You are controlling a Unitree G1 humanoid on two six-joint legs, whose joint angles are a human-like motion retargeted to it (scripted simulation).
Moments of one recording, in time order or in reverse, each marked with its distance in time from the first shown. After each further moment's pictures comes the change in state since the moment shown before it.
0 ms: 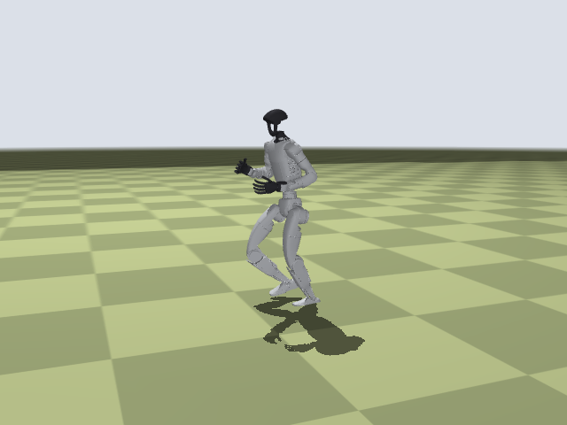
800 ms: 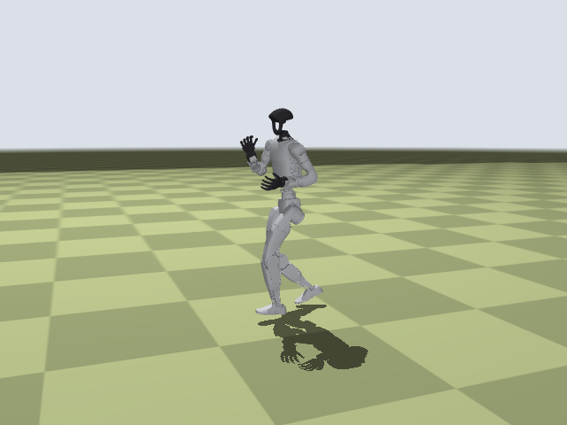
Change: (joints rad) left arm 0.052 -0.096 -0.089 -0.116 0.035 -0.120 0.589; right arm -0.186 -0.092 0.083 -0.229 -0.316 -0.046 -0.566; waist 0.119 -0.014 -0.106; left_leg -0.555 0.173 0.135 0.188 0.325 -0.159; right_leg 0.461 0.278 0.050 -0.544 0.067 0.162
